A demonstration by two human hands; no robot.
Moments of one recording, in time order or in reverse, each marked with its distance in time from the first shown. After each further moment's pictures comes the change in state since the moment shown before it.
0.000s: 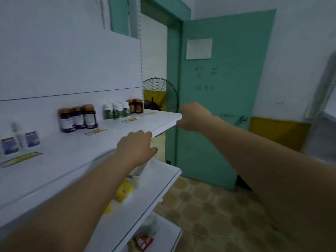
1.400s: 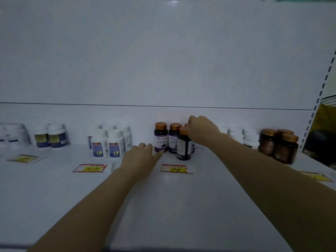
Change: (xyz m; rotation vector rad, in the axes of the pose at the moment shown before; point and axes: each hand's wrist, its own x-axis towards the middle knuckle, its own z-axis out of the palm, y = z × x) left_hand 0.166 -0.231 0.078 0.217 -0.011 -1.015; right_hand 0.368 -0.230 0.166 0.366 -0.105 -0.888
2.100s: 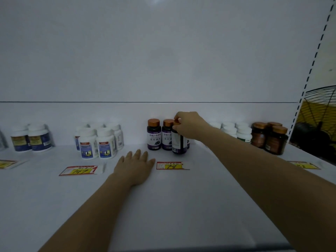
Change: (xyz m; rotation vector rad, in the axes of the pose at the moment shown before) left_hand 0.010 -0.015 0.034 0.028 -0.258 0.038; right_hand -0.003 -0.016 -0.002 0.176 -0.048 -0.030
